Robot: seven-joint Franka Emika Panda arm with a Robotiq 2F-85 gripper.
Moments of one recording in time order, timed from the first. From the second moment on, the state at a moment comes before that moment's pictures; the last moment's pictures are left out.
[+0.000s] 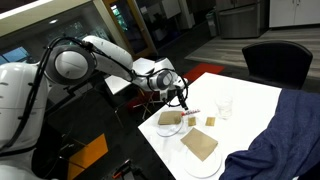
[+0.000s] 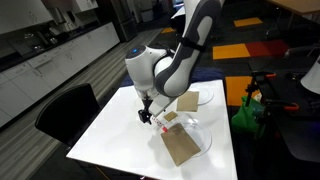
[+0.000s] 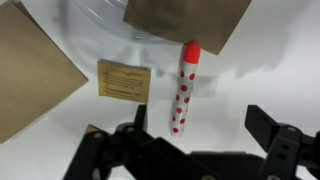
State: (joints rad) arm 0.31 0.82 -0.06 -1.71 -0.13 2.59 0.93
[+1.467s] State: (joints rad) arm 0.27 0.88 -0.04 -1.68 -0.01 2.61 0.81
